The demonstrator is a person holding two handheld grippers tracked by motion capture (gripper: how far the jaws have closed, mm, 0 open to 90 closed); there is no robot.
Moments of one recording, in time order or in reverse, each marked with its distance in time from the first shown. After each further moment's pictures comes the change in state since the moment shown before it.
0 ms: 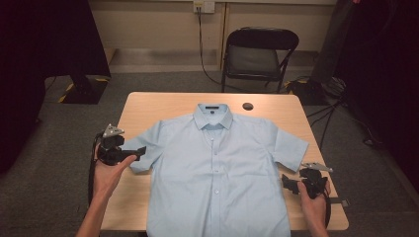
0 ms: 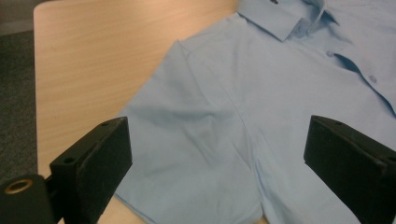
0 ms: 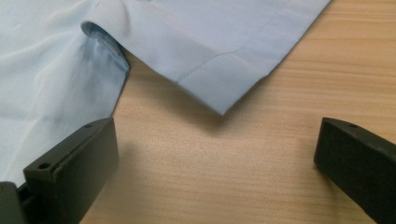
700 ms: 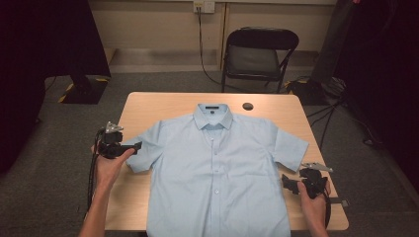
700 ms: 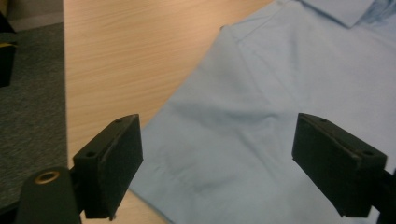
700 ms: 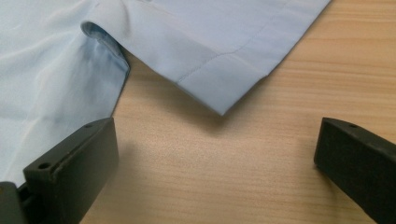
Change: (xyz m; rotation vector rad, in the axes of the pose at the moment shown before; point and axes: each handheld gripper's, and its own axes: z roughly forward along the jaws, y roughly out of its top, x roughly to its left) left arm 0.036 -0.017 0.040 0.031 0.080 -0.026; right arm 0.000 0.000 0.000 0.000 0.000 0.000
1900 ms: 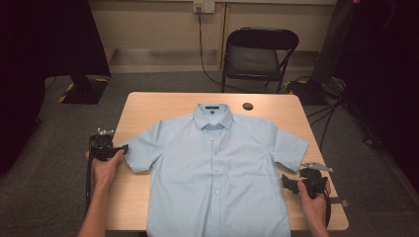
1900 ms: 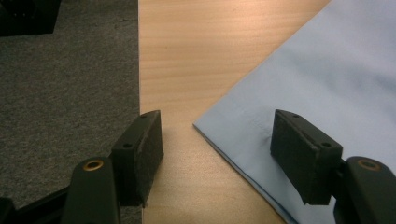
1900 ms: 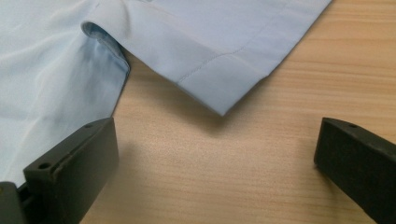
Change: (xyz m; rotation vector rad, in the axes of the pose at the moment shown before) left arm 0.047 -0.035 0.038 0.082 0.139 -0.141; right arm 0.000 0.000 0.000 -0.001 0.002 -0.002
